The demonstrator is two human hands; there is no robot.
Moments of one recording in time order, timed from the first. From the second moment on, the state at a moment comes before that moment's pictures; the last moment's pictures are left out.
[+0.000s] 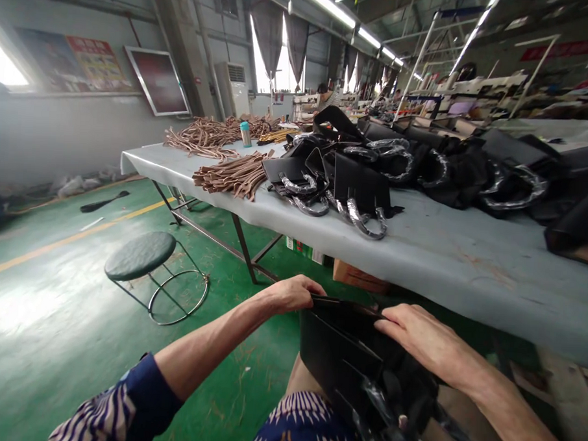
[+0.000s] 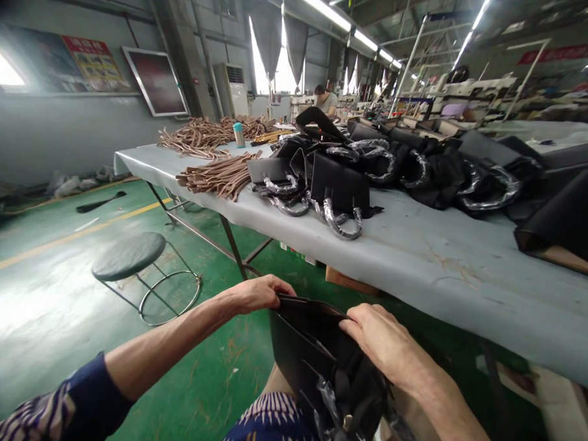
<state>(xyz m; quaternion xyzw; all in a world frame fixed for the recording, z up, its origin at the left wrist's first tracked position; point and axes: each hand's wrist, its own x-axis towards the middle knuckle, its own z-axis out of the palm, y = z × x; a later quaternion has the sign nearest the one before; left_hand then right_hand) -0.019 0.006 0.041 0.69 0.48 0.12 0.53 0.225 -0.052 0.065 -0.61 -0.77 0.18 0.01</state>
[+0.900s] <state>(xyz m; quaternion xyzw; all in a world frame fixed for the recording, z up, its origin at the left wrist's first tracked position) -0.027 0.005 0.023 0.74 0.34 0.05 0.58 0.207 -0.042 0.041 -0.58 -0.76 0.29 -0.04</state>
